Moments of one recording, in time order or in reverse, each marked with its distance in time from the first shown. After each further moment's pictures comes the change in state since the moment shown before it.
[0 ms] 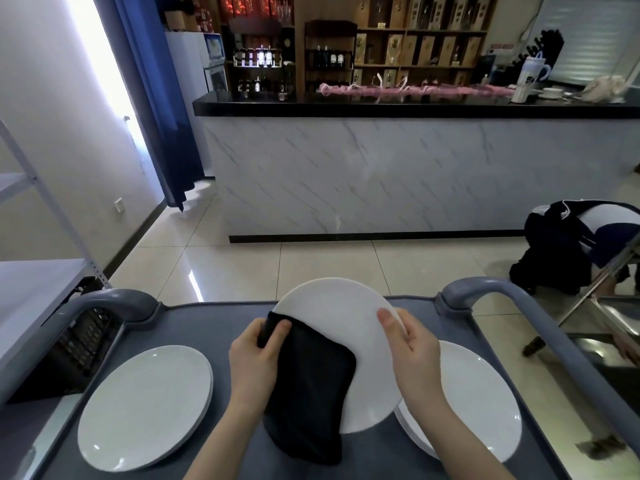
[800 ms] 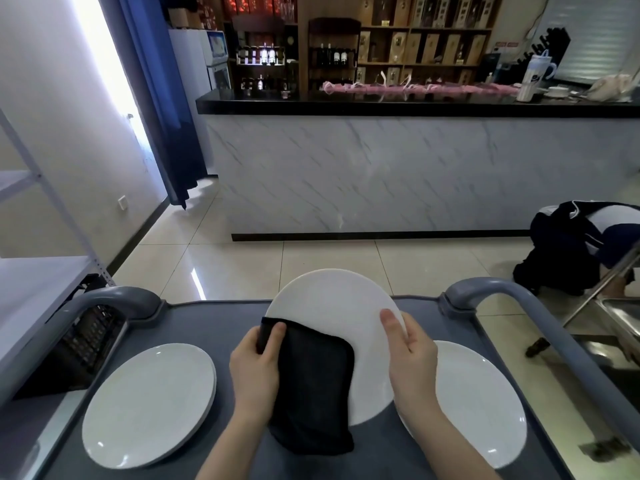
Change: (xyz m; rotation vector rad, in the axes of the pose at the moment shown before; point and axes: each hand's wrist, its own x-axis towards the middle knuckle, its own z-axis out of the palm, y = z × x) left_hand -0.005 -0.012 0.000 -0.025 0.074 -0.084; right_hand -0.004 0.004 0.017 0.083 0.108 0.120
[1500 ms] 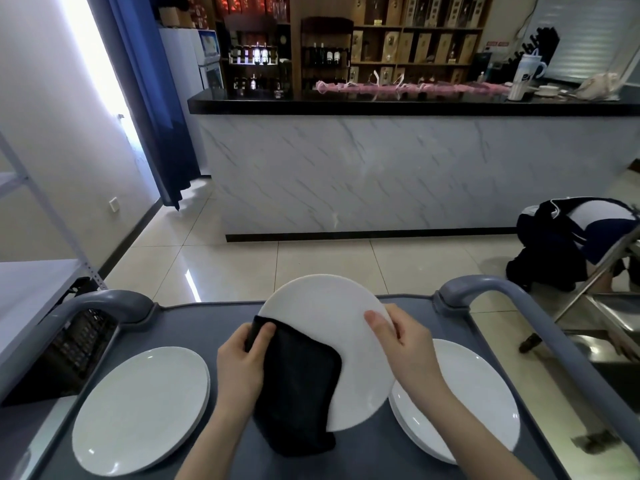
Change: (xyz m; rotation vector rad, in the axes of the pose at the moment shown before) left_hand 0.009 0.002 -0.011 -0.034 -0.090 0.029; right_hand 0.019 -0.009 -0.017 -0.242 -0.247 -0.138
